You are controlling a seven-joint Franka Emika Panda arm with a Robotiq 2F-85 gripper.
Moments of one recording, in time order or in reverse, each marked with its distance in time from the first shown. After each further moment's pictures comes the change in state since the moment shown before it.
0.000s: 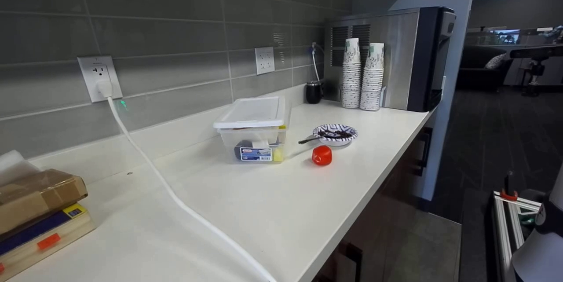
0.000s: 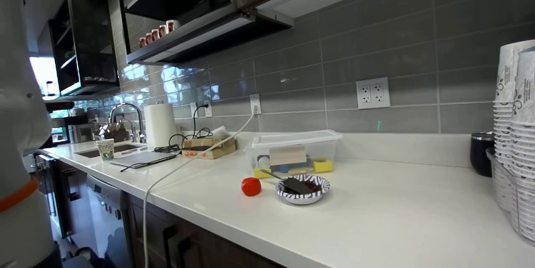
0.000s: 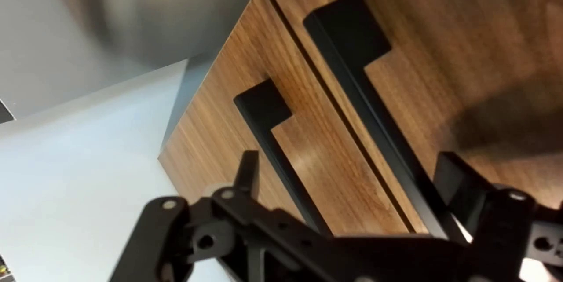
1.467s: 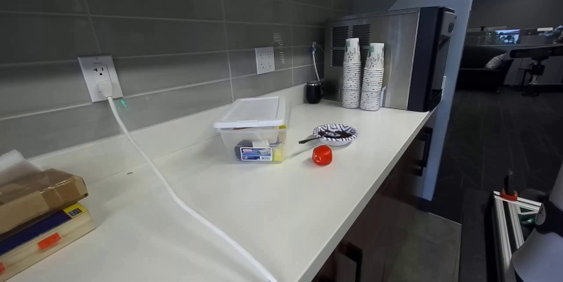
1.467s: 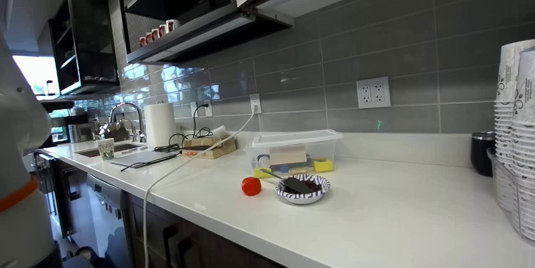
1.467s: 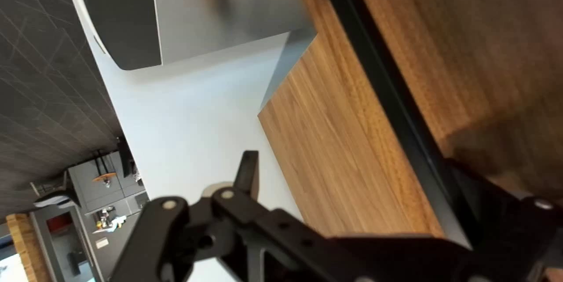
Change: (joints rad) arm 0.007 -0.193 -0.023 0.018 -0.224 -0.360 0.051
